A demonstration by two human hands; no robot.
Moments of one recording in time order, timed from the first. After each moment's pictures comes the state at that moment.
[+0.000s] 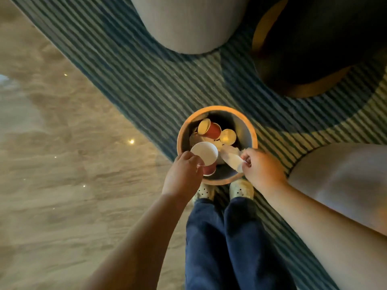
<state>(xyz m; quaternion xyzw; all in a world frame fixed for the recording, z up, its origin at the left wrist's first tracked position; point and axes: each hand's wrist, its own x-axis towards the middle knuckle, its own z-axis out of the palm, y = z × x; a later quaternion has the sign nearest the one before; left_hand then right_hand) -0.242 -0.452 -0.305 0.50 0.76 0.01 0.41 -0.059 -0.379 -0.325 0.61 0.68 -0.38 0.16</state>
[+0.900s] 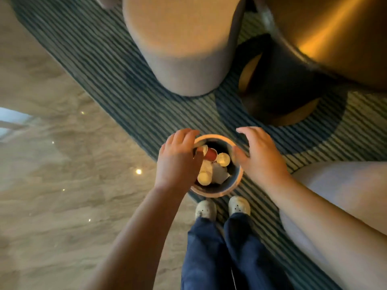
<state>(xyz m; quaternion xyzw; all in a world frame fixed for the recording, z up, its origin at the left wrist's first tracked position) -0.241 -0.400 -0.126 0.58 0.78 0.10 0.22 -0.062 -0.339 -0.143 0.55 0.76 -0.35 -0.06</state>
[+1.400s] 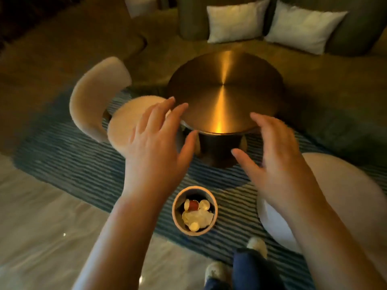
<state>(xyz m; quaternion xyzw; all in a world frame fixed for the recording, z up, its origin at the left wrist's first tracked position) -0.167 -0.435 0.246 0.78 0.57 0.25 -0.01 0.029 -0.476 0.220 0.64 0.68 -0.10 -0.33</state>
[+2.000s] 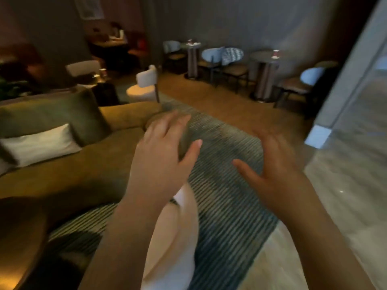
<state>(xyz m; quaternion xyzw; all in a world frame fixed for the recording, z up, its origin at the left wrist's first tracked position) 0.341 -0.685 0.399 0.95 0.05 0.28 0.16 0.391 -0.881 0.376 0.90 0.24 0.17 -0.32</state>
